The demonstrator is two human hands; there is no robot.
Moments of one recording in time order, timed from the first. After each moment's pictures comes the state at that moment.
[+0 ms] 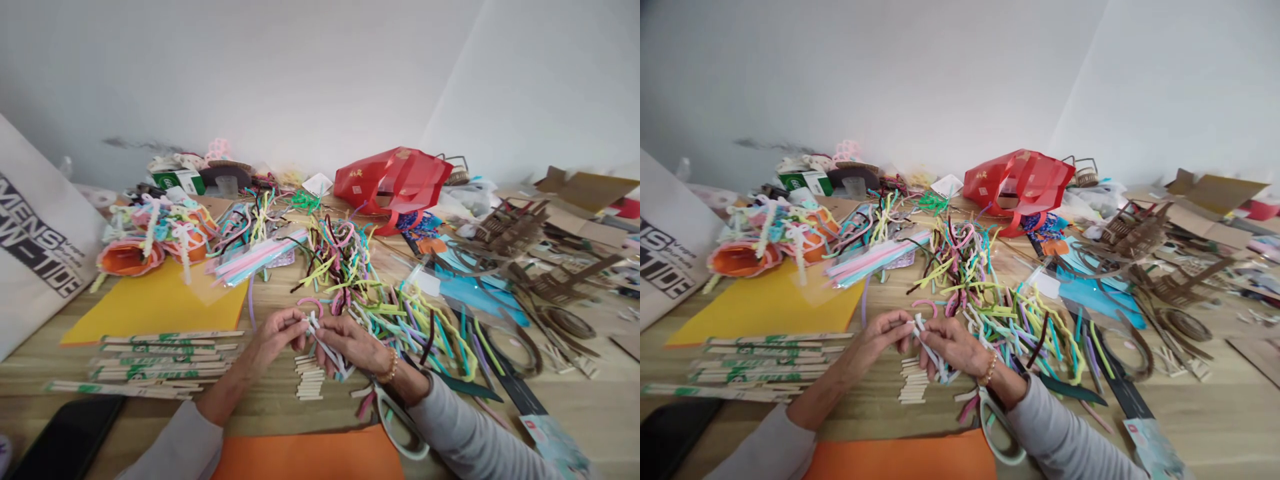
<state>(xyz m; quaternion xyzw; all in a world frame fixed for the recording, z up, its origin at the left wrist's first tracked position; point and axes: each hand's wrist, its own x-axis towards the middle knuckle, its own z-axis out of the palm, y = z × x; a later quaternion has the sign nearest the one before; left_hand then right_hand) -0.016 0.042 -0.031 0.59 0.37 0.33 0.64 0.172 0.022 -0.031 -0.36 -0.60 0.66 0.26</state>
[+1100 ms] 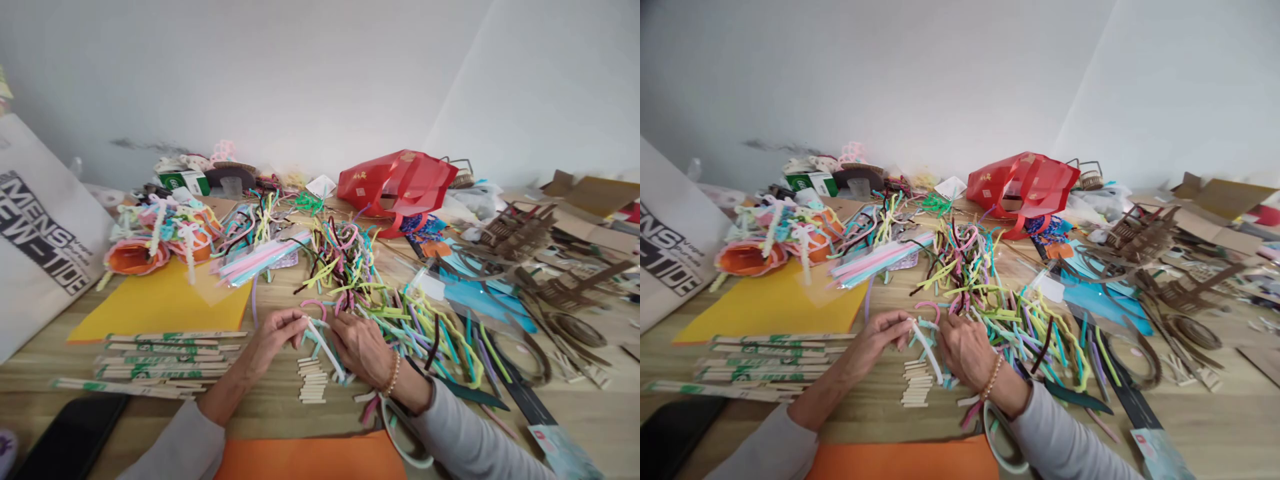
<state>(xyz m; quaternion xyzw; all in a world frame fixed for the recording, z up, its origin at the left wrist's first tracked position) -0.021 0.047 -0.044 0.59 0.37 0.36 0.62 0.178 0.016 -0.031 -0.52 -0.85 0.03 0.11</state>
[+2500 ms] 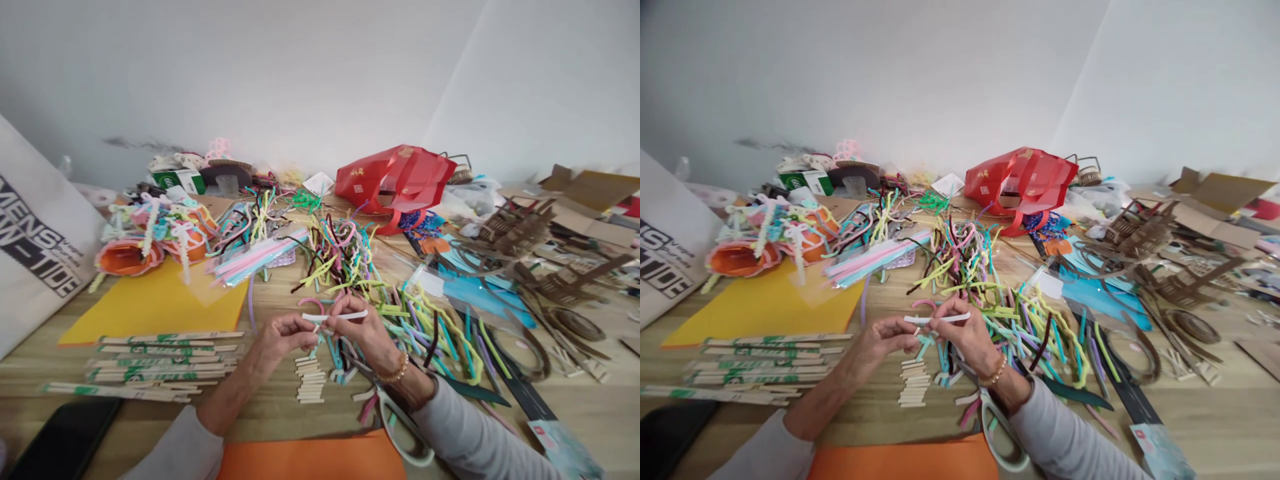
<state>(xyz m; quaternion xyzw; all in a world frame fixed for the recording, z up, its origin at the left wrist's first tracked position) -0.007 0.036 -0.031 0.50 0.39 0.38 0.67 0.175 0.025 -0.025 -0.40 -0.52 0.57 0.49</state>
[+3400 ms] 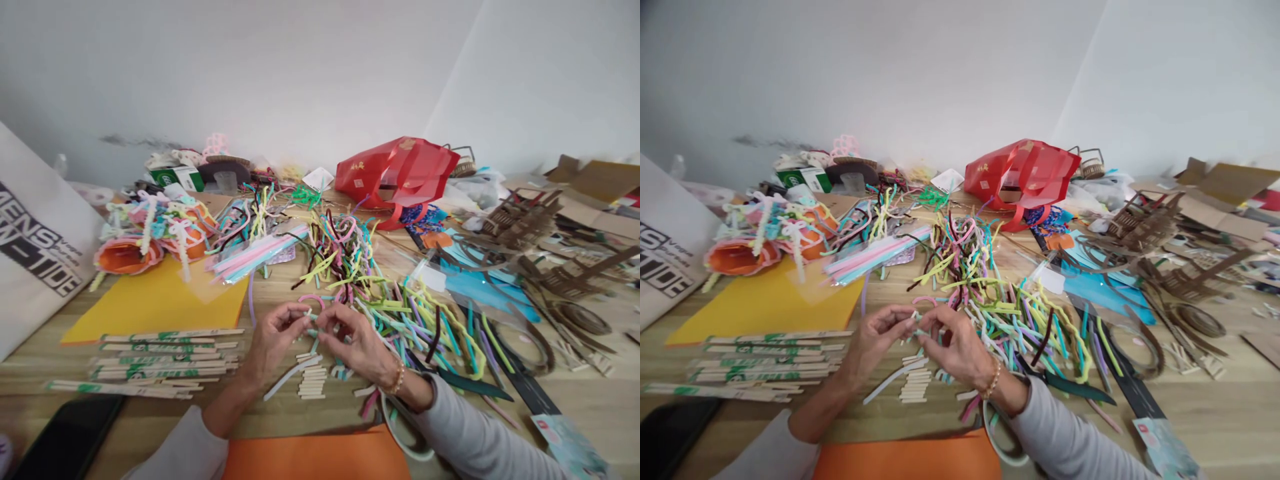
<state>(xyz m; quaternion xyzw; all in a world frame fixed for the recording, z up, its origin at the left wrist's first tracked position) -0.002 0.032 -0.031 0.51 0.46 0.46 0.56 0.170 0.011 -0.021 -0.42 -0.75 0.36 0.38</state>
